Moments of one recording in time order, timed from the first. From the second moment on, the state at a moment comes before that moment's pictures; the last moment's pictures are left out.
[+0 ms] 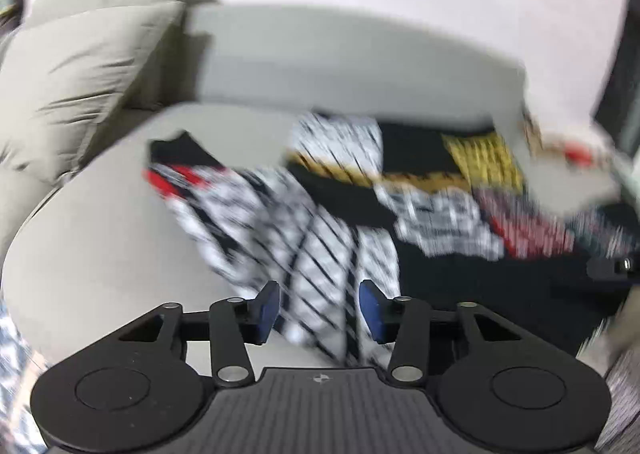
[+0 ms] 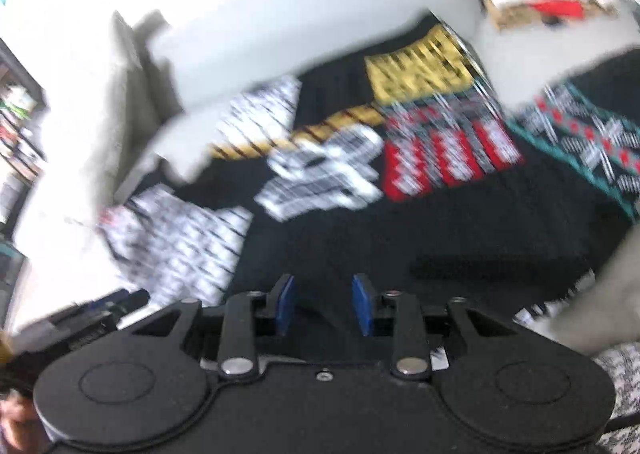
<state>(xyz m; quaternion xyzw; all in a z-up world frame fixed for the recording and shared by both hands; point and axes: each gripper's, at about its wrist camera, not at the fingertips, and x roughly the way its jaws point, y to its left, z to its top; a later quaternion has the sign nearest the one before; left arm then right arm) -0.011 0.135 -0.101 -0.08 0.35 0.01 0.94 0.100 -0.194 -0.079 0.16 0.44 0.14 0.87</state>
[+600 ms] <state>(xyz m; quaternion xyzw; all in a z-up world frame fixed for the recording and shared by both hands) 0.163 0.366 -0.162 -0.43 0.38 0.09 0.82 0.147 -0.112 -0.024 0.18 0.40 0.17 0.88</state>
